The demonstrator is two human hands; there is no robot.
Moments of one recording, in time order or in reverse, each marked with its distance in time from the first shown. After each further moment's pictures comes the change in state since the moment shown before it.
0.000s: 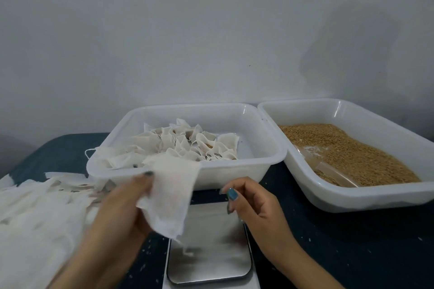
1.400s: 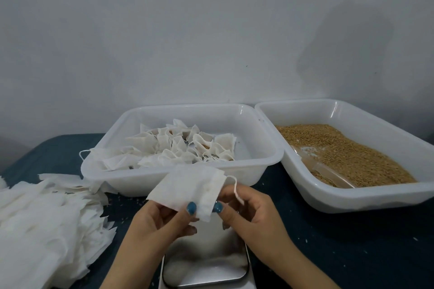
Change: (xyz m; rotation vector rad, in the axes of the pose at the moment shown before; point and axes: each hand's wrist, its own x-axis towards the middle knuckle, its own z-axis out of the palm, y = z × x) left_hand -0.015 -0.031 0.017 0.143 -0.119 0.070; right_hand -0.002 -0.007 0.002 0.039 -0.045 0.028
